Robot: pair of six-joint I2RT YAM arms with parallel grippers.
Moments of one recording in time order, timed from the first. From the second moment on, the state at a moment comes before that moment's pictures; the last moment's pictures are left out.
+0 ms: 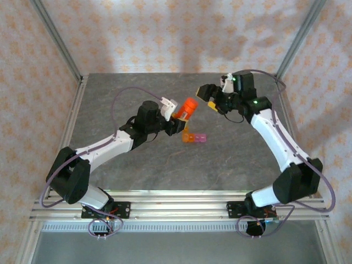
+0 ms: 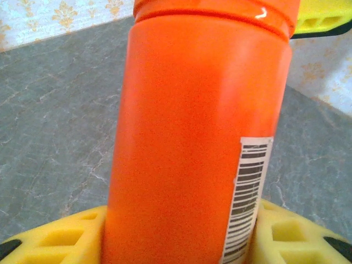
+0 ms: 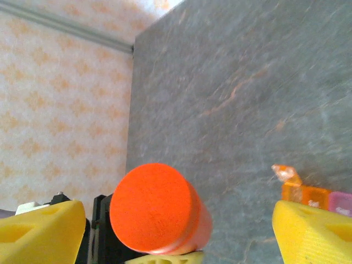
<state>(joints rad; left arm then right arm) -0.55 1.48 0.96 0.11 0.36 -0.10 0.29 1.40 1.35 -0.56 -0.53 0.76</state>
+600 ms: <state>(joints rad) -0.53 1.48 0.99 0.09 0.49 -0.15 0.29 1.33 1.22 -0.40 -0.48 0.81</state>
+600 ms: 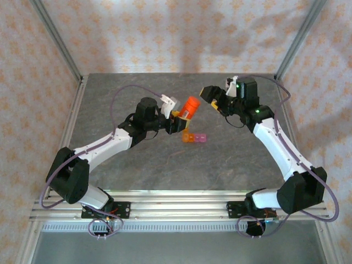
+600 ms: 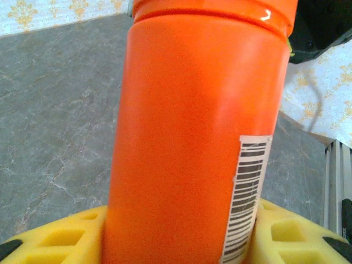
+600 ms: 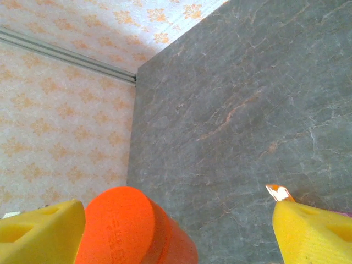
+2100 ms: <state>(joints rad) -0.53 1.53 1.05 -0.03 0.49 -0.12 0.39 1.45 1.25 -0.35 -0.51 0.80</state>
